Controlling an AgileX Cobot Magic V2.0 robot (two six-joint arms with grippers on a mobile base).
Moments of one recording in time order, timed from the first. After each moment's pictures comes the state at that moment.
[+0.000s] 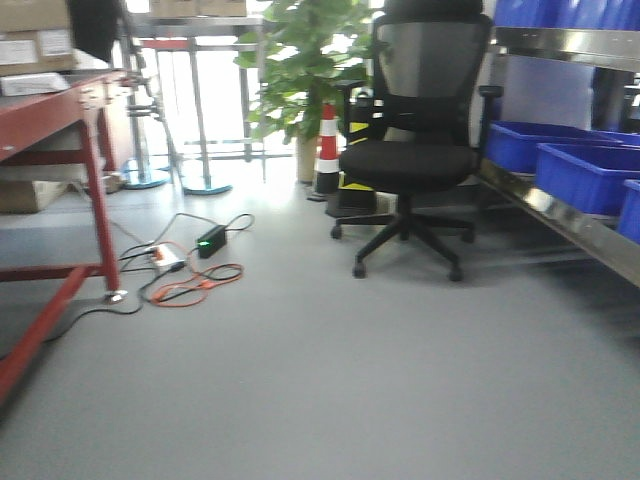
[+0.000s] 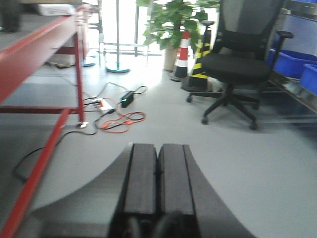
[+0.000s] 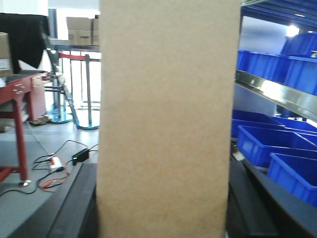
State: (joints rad) left arm -0.07 -0.02 0.03 -0.02 0.12 -0.02; right arm 0.01 0.08 -0.45 0.08 0.34 -0.07
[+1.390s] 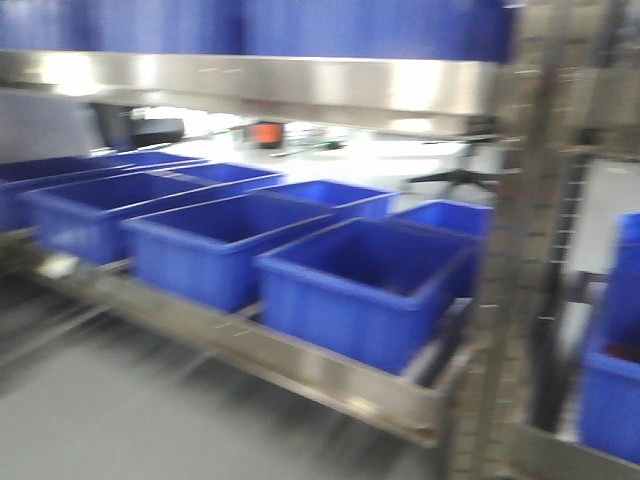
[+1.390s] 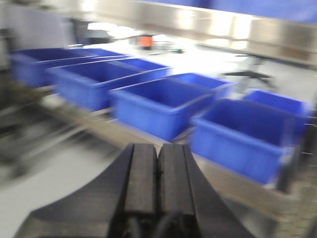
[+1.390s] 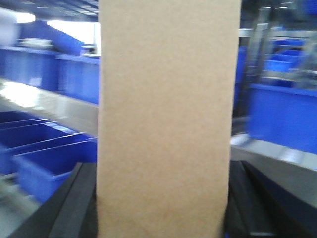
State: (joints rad) left arm -0.07 -0.02 0.03 -0.02 0.12 -0.02; right arm 0.01 0.08 -0.45 0.08 0.34 -0.07
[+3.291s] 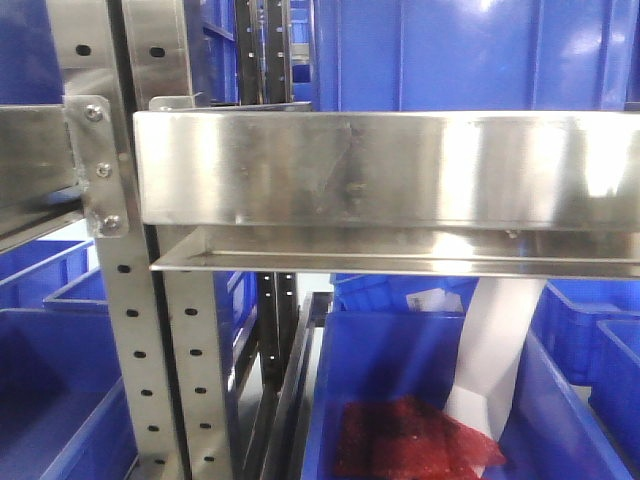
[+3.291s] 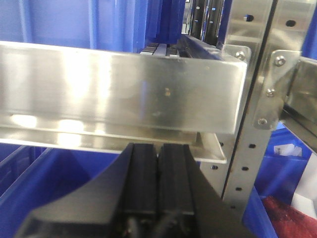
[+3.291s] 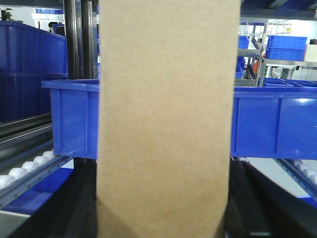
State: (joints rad) left arm -0.07 -0.02 0.03 -0.02 0.12 -0.02; right arm 0.01 0.08 -0.45 0.08 0.34 -0.07
